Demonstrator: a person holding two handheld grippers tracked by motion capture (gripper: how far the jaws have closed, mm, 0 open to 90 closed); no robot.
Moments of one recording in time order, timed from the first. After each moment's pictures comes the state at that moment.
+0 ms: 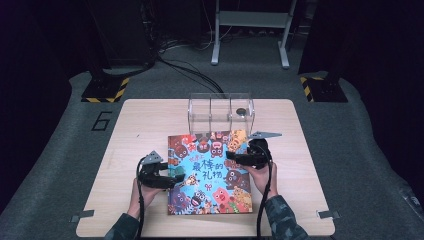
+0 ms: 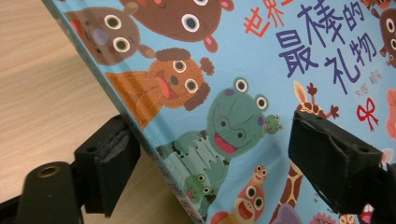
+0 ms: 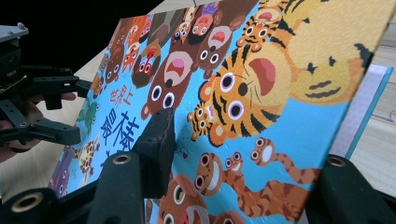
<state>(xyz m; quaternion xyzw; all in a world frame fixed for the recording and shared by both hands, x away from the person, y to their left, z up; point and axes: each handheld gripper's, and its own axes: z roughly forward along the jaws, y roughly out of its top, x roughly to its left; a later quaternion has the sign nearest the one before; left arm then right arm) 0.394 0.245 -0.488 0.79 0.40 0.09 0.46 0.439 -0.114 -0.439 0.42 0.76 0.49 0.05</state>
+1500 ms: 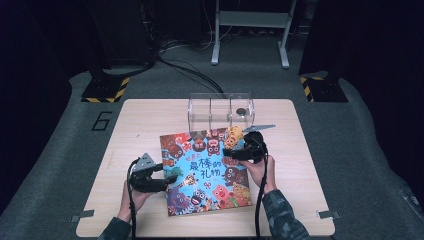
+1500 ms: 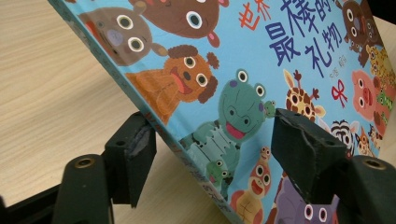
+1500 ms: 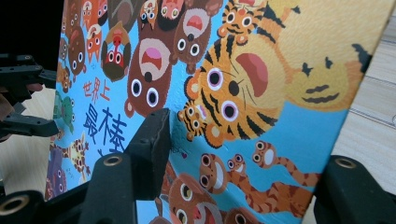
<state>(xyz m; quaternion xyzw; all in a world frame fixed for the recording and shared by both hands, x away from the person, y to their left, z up) 0.372 0.261 -0.469 0.80 0.36 0.14 0.46 0.453 -0.101 -0.422 0.43 0.79 0.45 0.03</state>
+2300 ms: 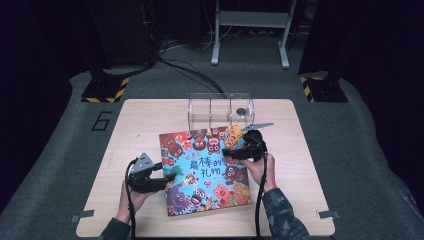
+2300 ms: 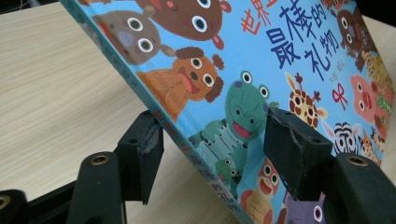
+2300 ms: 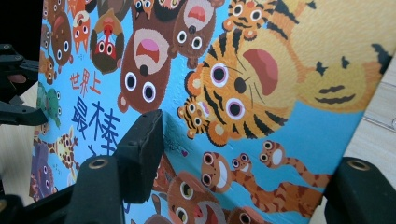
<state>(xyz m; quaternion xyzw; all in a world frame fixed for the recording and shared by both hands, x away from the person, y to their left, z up) 0.364 0.260 -0.456 0.80 0.36 0.16 0.46 0.457 -0.100 -0.420 0.42 0.80 0.44 0.03</state>
